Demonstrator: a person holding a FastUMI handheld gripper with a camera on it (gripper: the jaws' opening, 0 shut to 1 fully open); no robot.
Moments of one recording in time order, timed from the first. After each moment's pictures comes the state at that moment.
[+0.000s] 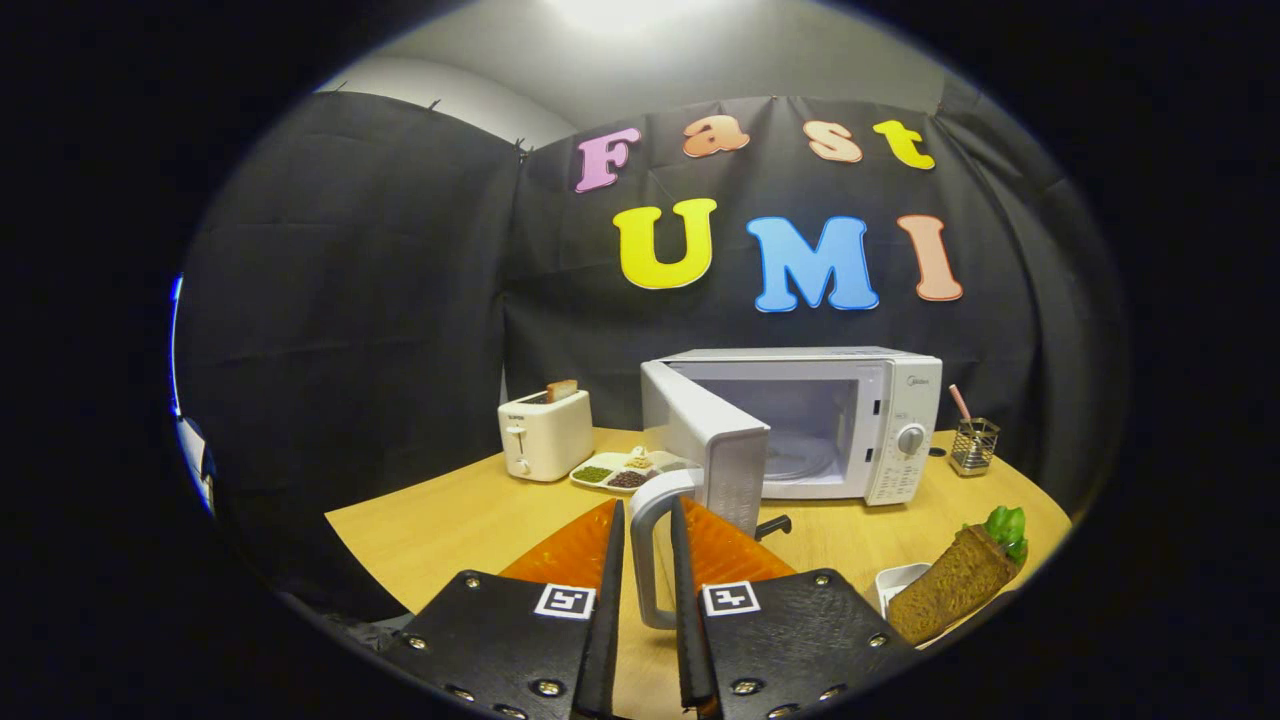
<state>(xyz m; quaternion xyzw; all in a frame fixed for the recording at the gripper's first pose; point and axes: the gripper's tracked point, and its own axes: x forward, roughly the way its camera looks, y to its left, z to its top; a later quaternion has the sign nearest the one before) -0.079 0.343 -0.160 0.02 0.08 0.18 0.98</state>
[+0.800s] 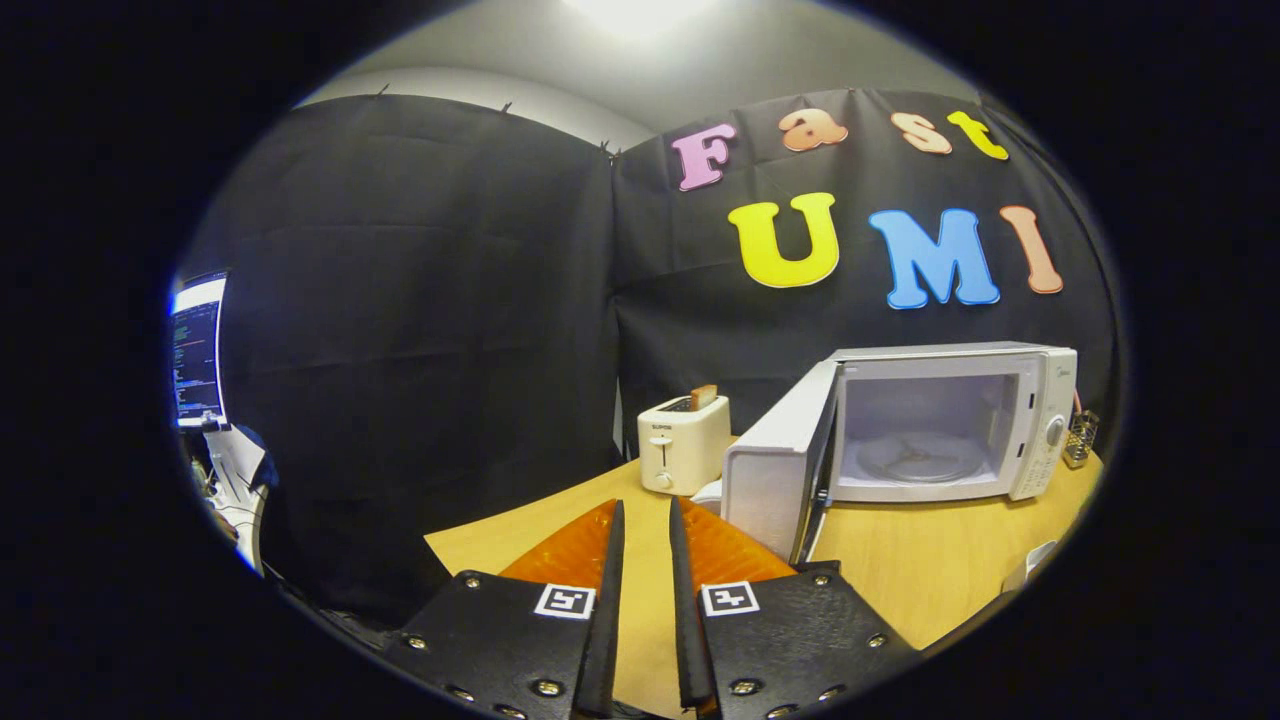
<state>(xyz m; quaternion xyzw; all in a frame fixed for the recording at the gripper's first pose) -0.091 0.504 -0.159 0.03 0.07 0.32 0.94</state>
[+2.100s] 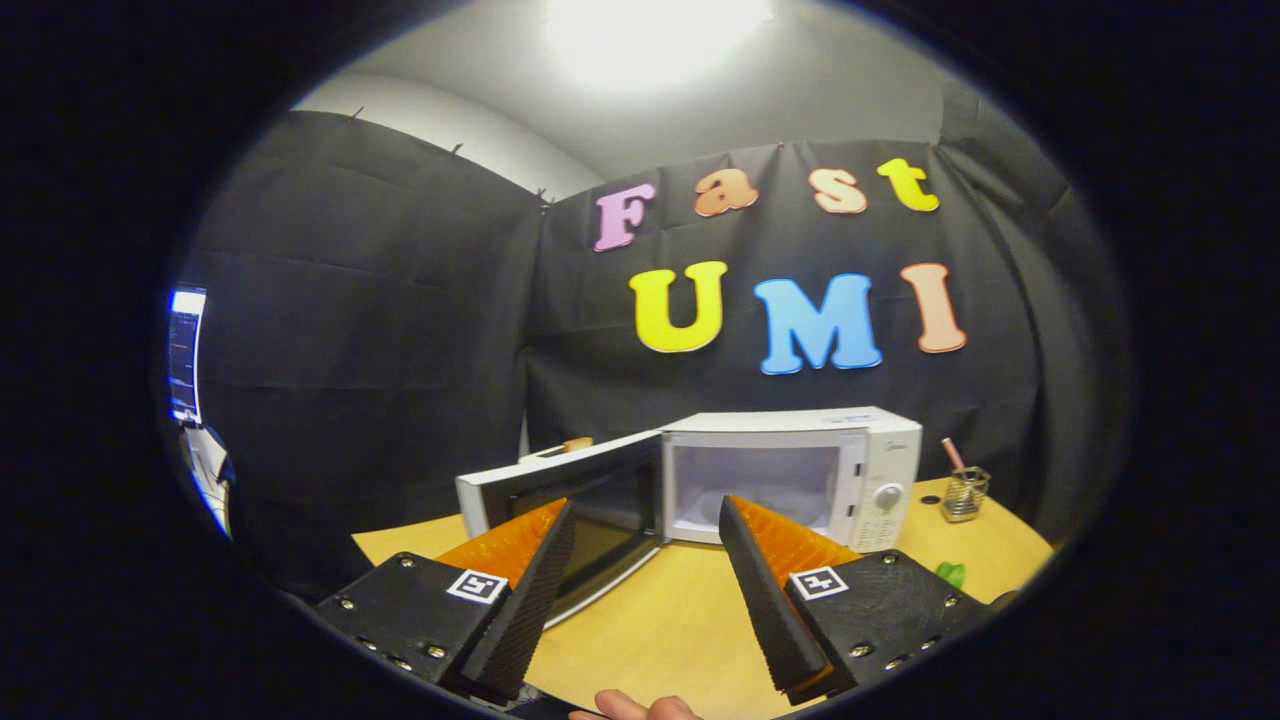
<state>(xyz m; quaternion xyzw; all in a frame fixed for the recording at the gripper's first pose) -0.096 0.246 -0.101 0.01 0.00 0.16 0.99</state>
